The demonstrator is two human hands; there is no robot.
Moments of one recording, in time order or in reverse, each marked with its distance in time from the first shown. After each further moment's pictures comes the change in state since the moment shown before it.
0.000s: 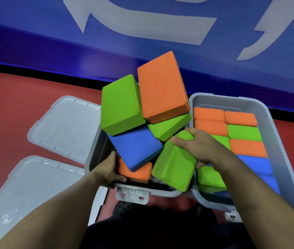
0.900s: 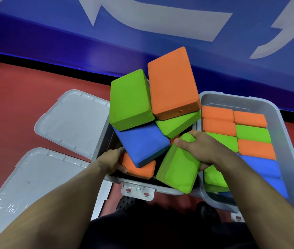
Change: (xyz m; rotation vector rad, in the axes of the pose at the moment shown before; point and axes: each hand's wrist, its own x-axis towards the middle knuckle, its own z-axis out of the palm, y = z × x) left_hand 0.045 -0.064 -0.015 0.251 -0.097 -0.172; right_hand 0.010 -0.004 0.018 -0.022 -0.080 0.011
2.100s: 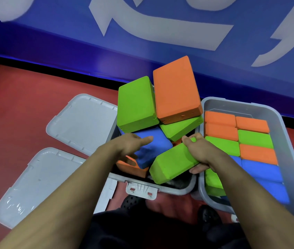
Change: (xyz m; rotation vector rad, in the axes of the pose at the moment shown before) left_hand -0.085 0.113 -0.055 -0.447 -0.001 -0.092; right_hand 0.000 -0.004 0.005 0.141 -0.022 0.179
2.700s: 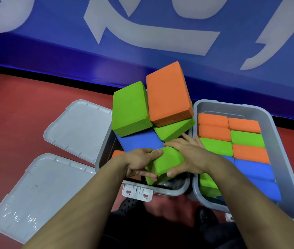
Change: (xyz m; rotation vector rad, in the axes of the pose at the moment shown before) left_hand -0.019 0.012 0.058 -0.423 -0.320 -0.042; right_hand 0.002 0.024 -0.011 -0.784 -0.081 -0.634
